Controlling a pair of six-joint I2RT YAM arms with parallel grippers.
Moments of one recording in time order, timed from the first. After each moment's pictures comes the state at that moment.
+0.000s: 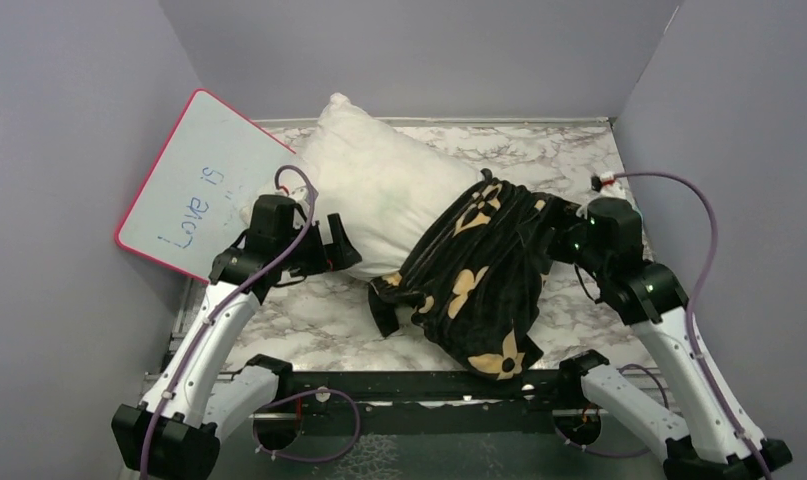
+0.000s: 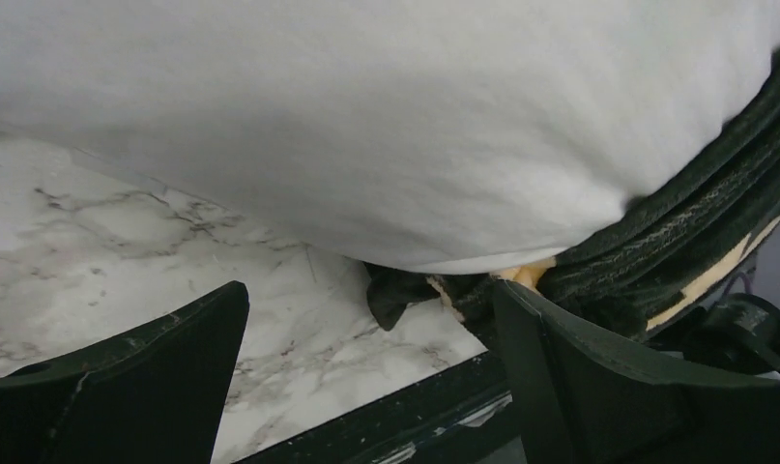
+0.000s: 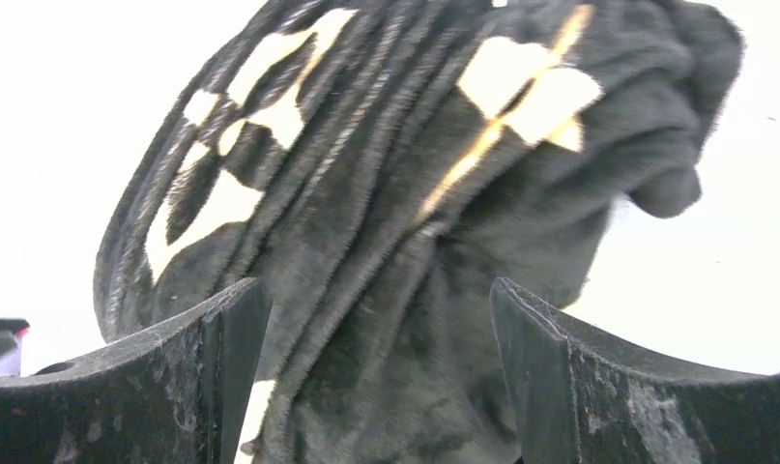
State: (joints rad) left arm -0.28 0.96 0.96 -0.74 0.28 -0.45; right arm 0.36 0.85 1.01 -0.71 0.09 0.54
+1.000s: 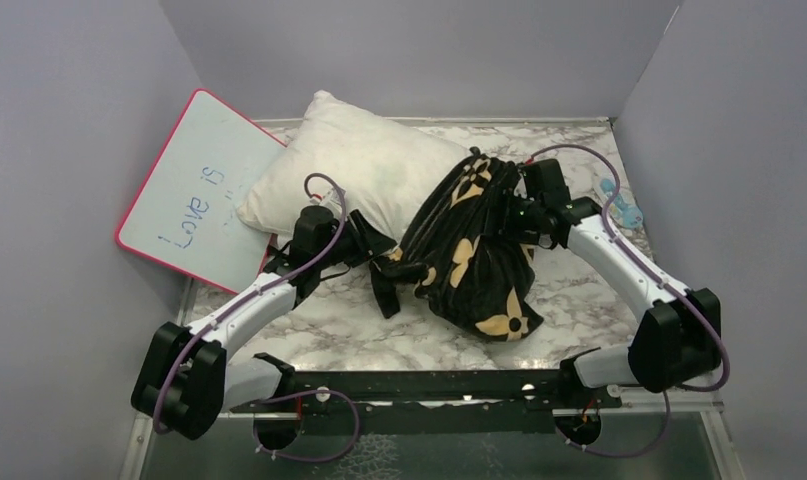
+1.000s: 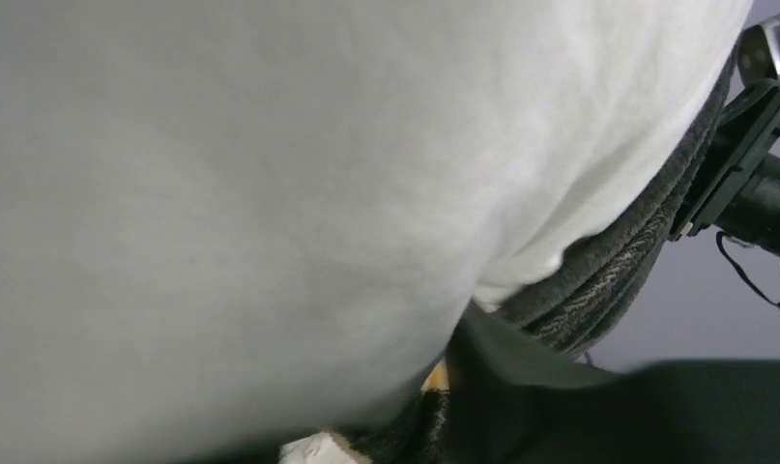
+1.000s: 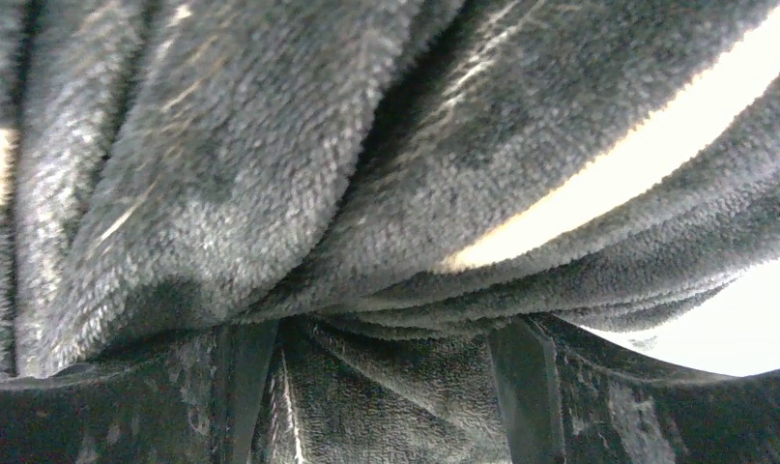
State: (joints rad) left arm -0.41 1.14 0.56 0.14 0.38 -0.92; right arm 0.34 1.33 1.01 -0.58 -0.16 0.51
